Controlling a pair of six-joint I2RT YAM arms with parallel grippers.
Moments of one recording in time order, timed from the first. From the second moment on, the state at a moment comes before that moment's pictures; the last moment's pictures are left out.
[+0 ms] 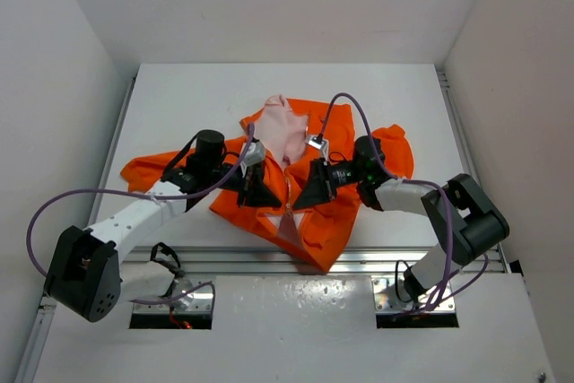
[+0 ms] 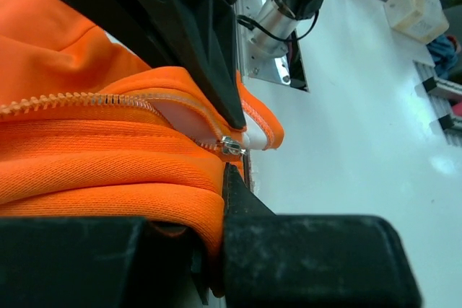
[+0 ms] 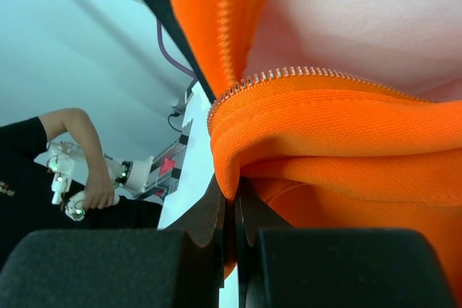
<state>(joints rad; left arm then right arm) -0.45 1.21 0.74 -0.02 1.19 0.06 0.49 1.59 0.59 0.95 -1.31 0.91</state>
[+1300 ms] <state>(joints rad) -0.53 0.86 0.62 -0.08 0.82 0.20 0.47 1.51 0.55 1.00 -1.23 0.99</state>
